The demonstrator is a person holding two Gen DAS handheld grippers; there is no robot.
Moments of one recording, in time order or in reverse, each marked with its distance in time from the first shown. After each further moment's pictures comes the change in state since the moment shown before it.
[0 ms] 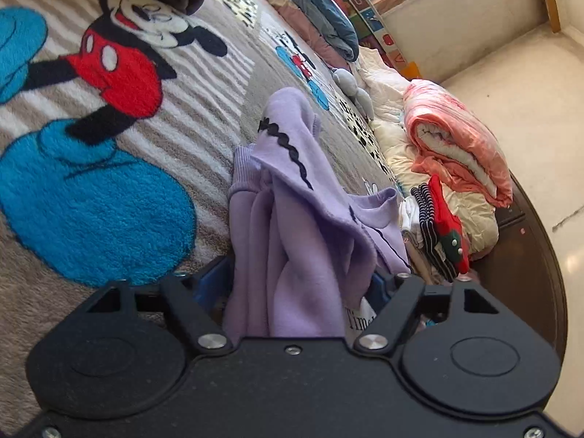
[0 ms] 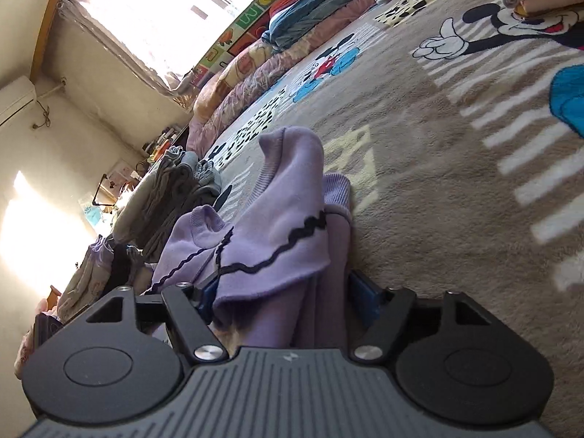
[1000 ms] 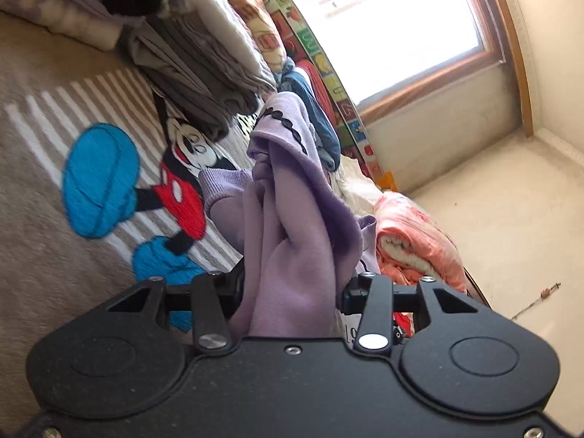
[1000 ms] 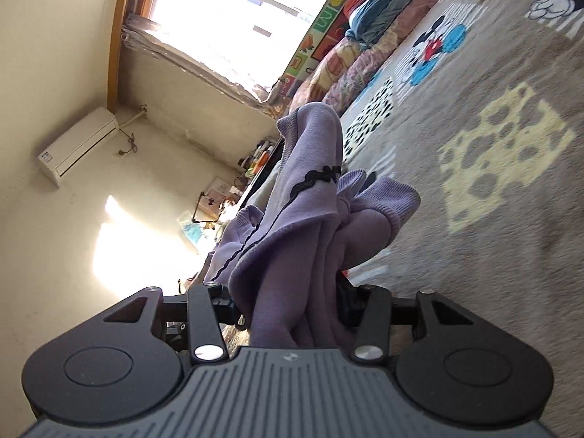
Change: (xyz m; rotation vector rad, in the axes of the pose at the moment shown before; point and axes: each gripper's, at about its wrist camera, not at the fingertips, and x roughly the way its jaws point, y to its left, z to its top) left arm -0.135 0.034 0.011 -0.181 -0.333 -0.095; right arm 0.035 0.105 -0.035 0.085 0.002 0.353
